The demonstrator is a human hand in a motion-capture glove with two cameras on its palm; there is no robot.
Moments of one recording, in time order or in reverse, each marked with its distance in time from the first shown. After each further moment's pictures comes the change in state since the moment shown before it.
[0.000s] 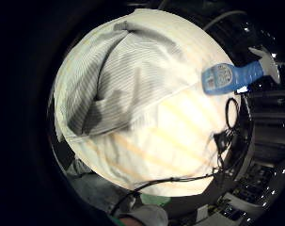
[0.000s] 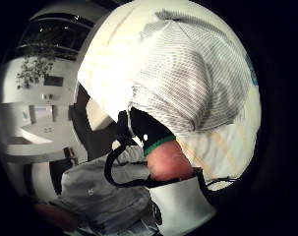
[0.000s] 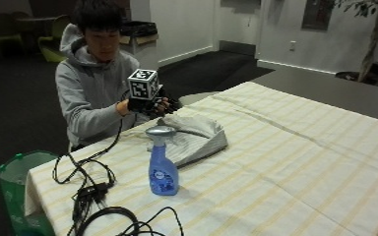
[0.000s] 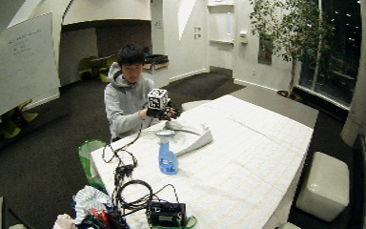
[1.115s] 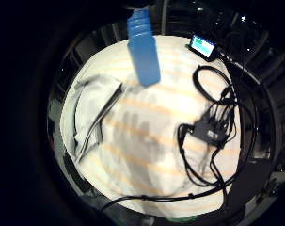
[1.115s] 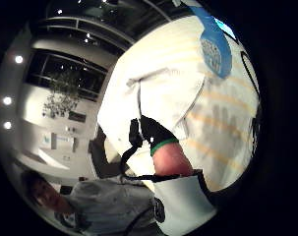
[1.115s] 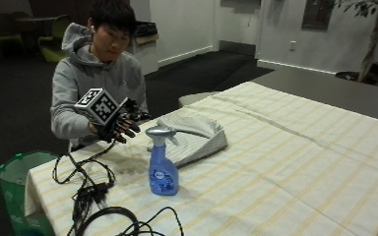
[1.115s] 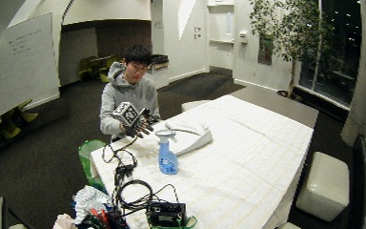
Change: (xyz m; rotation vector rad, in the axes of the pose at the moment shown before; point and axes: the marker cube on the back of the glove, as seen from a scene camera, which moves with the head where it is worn) arm 0.176 0.023 -0.025 0.335 -0.291 0.332
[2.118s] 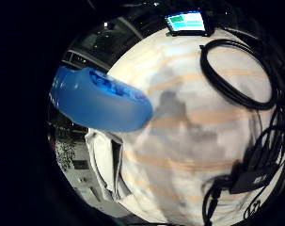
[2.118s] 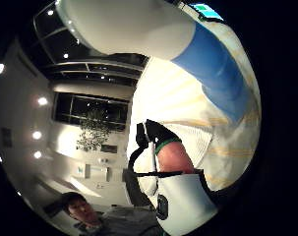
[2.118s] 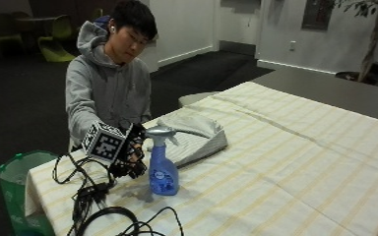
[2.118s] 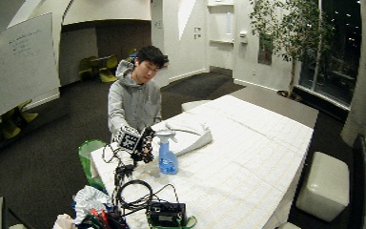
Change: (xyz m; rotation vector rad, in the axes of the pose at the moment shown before) arm 0.051 -0.103 0.038 0.147 -0.379 0.325
